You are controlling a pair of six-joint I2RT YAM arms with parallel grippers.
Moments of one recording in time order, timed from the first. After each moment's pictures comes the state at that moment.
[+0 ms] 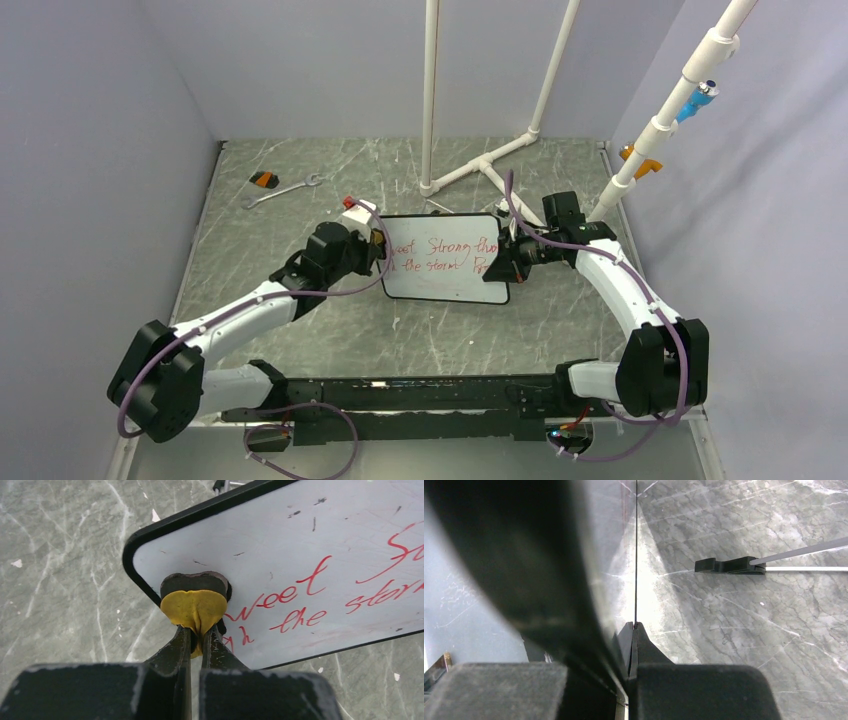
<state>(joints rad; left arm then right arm) -0.61 1.18 0.62 0.14 -0.04 -0.15 0.17 1.28 0.93 -0.76 -0.94 -0.49</state>
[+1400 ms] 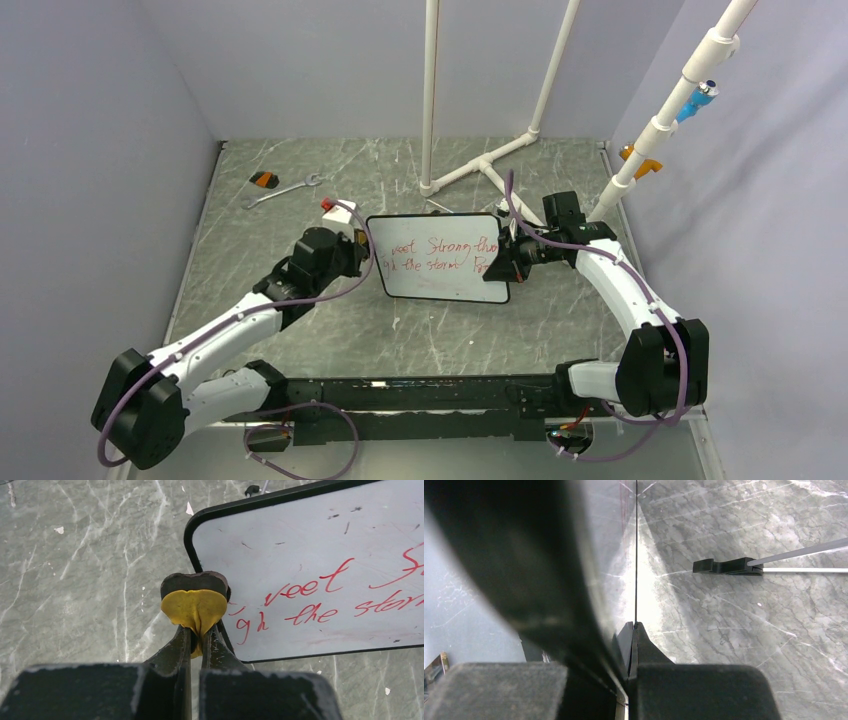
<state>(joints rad) -0.60 1.05 0.61 0.02 -0.16 -0.26 0.17 1.28 0.93 -0.75 -0.94 -0.49</state>
